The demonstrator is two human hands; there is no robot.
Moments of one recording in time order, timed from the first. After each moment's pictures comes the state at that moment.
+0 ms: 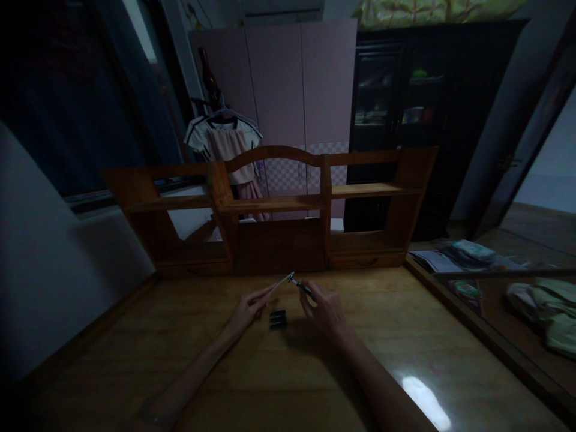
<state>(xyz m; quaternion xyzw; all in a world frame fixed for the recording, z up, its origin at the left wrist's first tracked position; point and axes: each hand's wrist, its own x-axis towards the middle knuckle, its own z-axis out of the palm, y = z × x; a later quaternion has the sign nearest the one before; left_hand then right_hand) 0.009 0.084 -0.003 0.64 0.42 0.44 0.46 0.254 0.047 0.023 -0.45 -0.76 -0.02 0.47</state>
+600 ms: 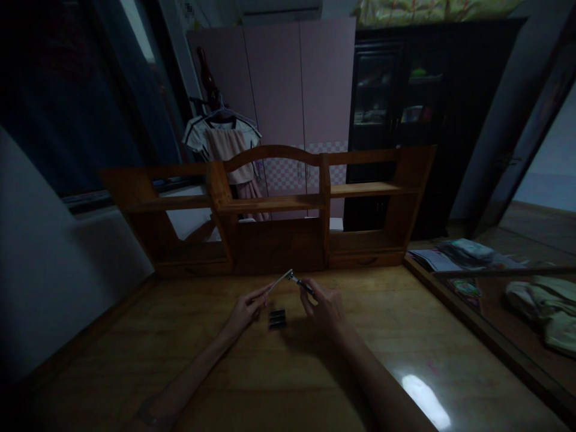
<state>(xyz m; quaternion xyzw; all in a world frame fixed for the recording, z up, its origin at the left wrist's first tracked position) 0.009 0.079 0.004 0.65 0.43 0.44 0.45 0.255 0.046 0.027 -0.45 -0.75 -0.03 0.49</state>
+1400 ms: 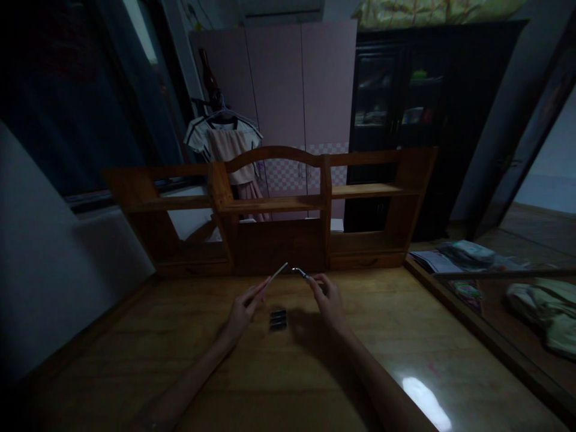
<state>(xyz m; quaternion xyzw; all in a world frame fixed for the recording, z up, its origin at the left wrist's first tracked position) 0.011 0.075 0.010 0.71 0.39 0.51 0.29 0.257 0.057 0.031 -0.48 -0.60 0.29 0.57</state>
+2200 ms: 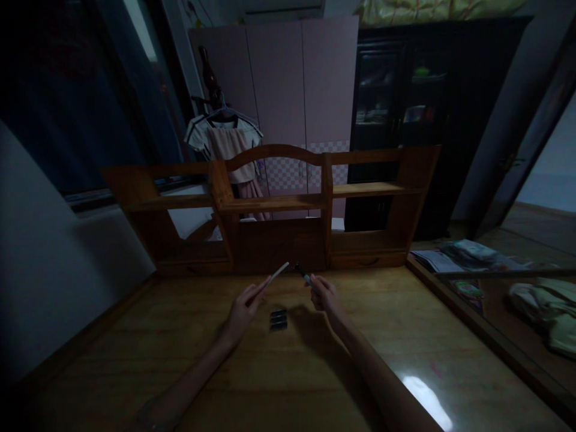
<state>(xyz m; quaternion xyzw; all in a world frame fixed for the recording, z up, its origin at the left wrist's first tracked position) 0.013 0.072 0.012 0.73 0.40 0.50 0.23 0.258 0.071 0.021 -0.36 -0.47 0.59 0.55</state>
